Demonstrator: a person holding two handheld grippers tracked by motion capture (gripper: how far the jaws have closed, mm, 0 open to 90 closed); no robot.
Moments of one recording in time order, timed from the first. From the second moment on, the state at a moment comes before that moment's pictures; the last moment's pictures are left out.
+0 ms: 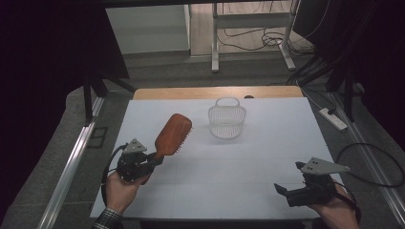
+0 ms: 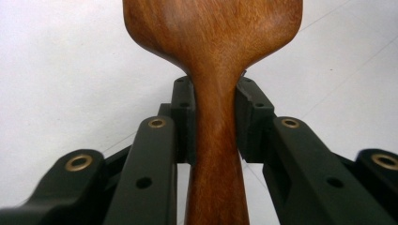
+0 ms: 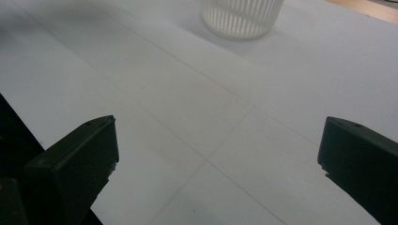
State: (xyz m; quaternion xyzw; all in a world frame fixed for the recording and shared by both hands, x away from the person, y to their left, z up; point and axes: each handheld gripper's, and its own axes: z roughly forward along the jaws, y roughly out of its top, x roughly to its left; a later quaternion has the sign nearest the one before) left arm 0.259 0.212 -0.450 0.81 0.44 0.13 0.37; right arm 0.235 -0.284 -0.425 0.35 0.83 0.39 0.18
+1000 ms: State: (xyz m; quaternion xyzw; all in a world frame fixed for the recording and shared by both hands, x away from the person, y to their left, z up) left arm 0.248 0.187 -0.443 0.82 0.40 0.12 0.40; right arm 0.272 -0.254 -0.412 0.37 0.80 0.47 0.09
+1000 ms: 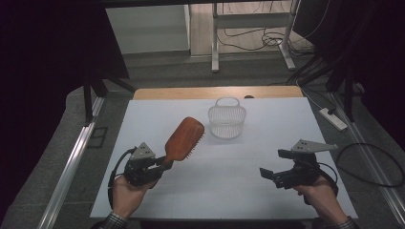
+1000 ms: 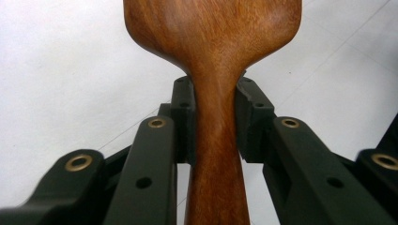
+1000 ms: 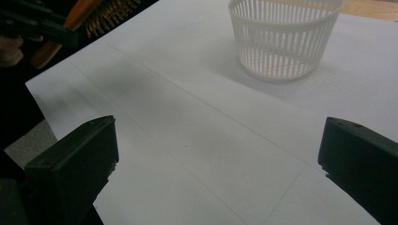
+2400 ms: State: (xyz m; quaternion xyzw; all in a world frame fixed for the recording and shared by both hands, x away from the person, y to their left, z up) left arm 0.255 0.159 -0.443 0.83 0.36 0.09 0.42; right arm 0.320 -0.162 -0.409 0.35 0.80 0.49 -0.01
